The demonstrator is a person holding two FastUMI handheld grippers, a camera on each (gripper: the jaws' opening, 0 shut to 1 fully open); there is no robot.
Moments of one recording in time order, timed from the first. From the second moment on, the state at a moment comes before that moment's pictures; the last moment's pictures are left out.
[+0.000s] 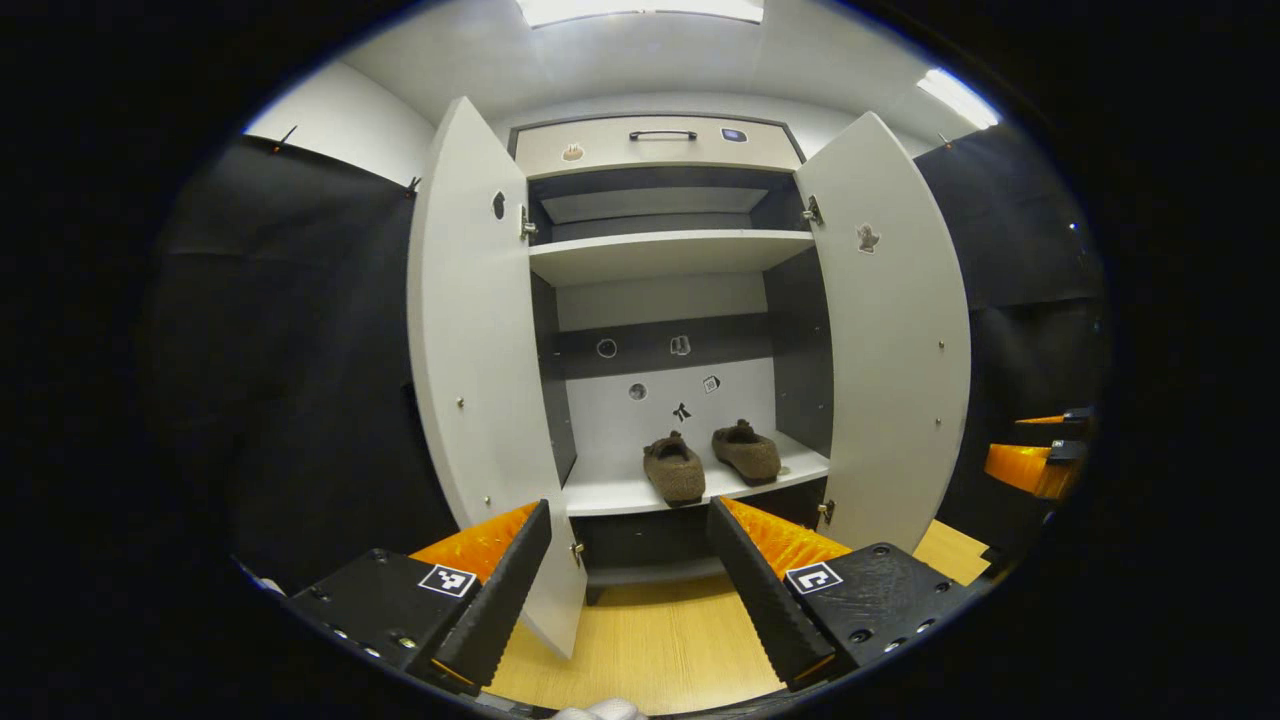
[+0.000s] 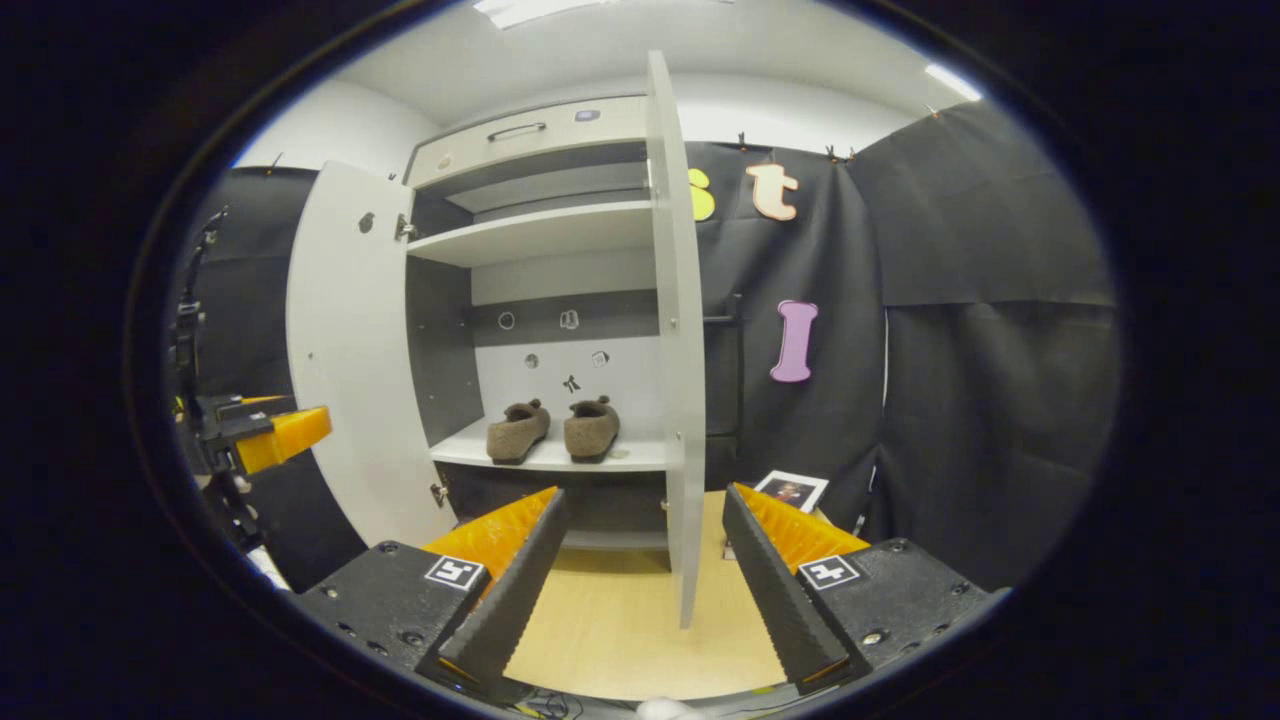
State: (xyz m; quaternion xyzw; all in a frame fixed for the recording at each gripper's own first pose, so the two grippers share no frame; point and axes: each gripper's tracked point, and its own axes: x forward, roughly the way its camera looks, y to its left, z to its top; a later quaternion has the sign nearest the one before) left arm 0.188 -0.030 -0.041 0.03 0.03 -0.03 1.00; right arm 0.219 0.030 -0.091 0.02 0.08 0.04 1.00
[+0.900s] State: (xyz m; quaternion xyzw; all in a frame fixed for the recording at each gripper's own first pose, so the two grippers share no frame) left arm 0.151 -0.010 -0.057 -0.01 0.04 0.06 1.00; right arm 0.329 -0.096 -0.031 0.00 0.03 -0.06 1.00
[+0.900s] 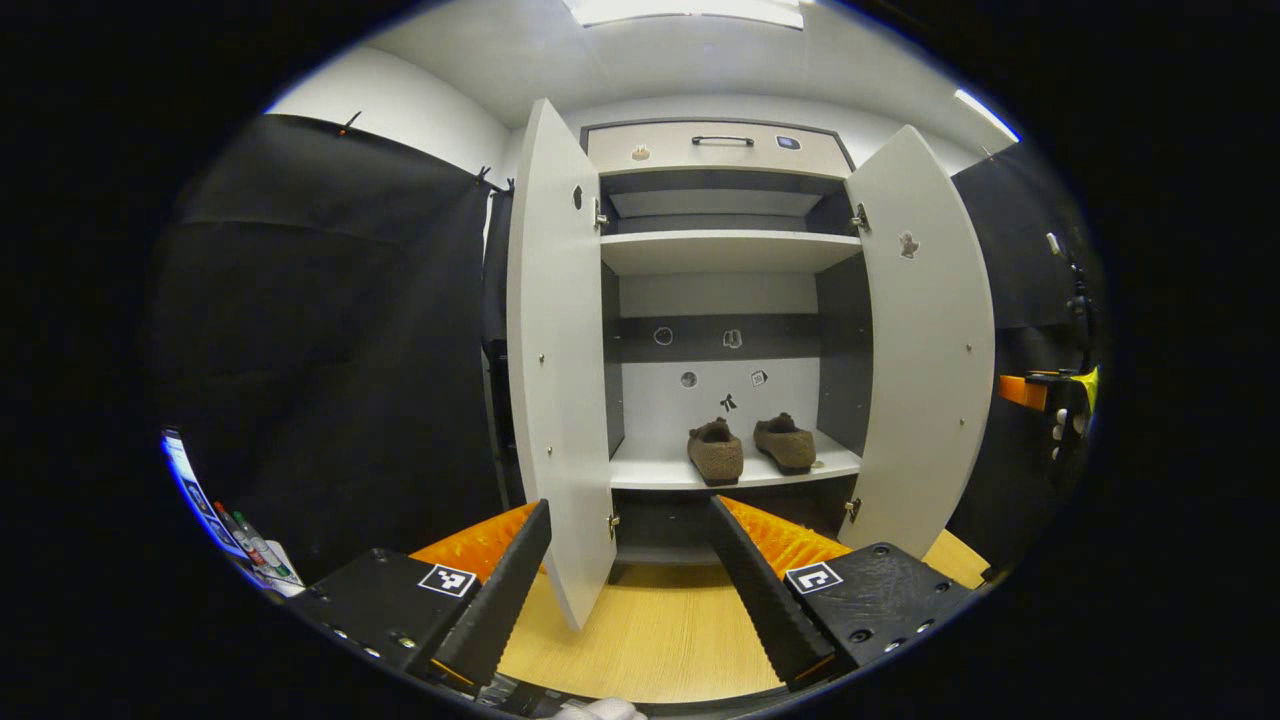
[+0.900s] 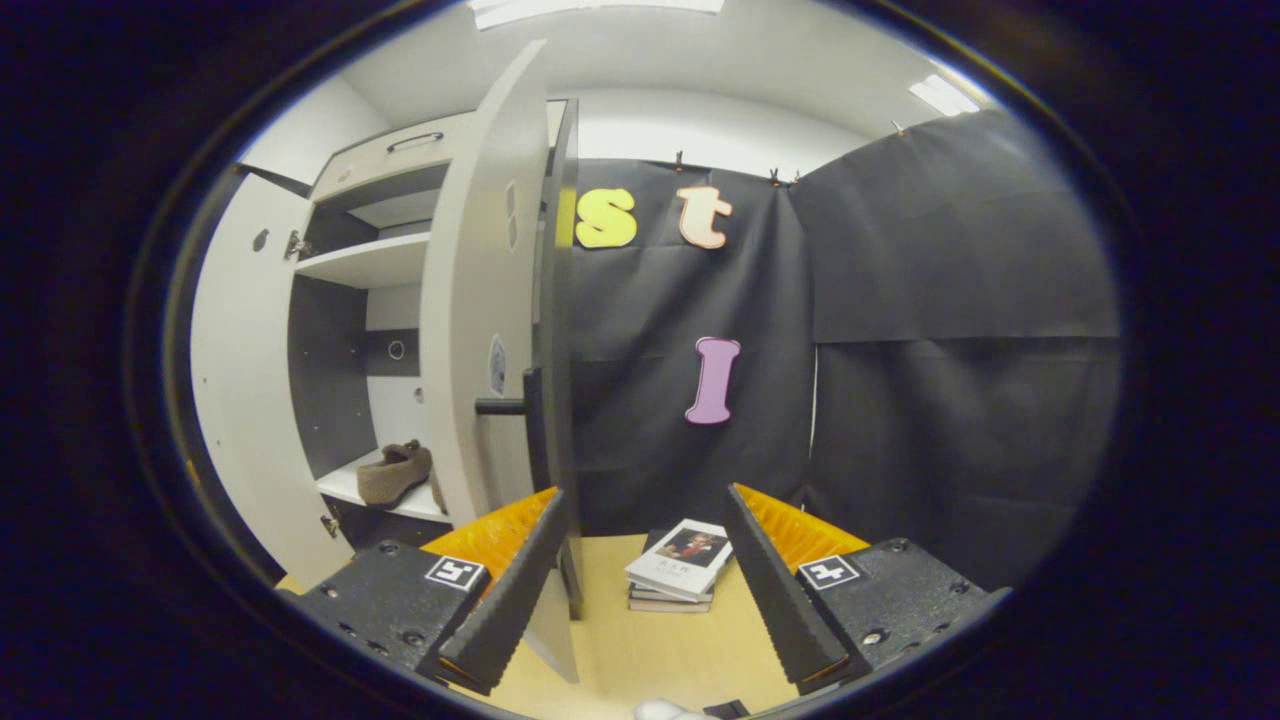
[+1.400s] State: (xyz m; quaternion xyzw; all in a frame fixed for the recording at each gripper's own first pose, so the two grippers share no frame) left arm 0.156 -0.009 -0.060 -0.01 0.05 0.06 1.00; right arm 0.338 -0.064 -0.025 -0.01 0.03 -0.02 1.00
